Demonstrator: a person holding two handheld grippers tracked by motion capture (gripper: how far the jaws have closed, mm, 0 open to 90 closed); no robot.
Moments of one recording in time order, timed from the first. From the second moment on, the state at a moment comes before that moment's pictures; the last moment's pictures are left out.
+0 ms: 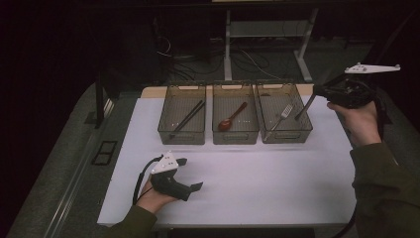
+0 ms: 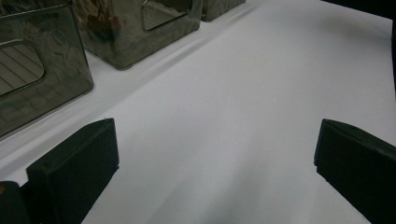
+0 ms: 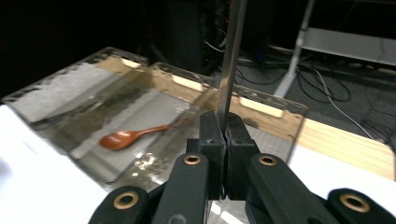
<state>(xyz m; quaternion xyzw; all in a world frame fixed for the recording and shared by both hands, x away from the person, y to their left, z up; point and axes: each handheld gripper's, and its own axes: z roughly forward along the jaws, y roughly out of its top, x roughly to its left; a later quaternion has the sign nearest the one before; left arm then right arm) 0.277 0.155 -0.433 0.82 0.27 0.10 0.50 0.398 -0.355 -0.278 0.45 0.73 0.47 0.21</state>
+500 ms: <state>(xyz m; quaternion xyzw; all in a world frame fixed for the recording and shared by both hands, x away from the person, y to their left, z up) 0.276 0.154 -0.434 0.82 0.27 0.09 0.50 0.421 -0.366 -0.319 0.48 0.75 0.40 0.19</state>
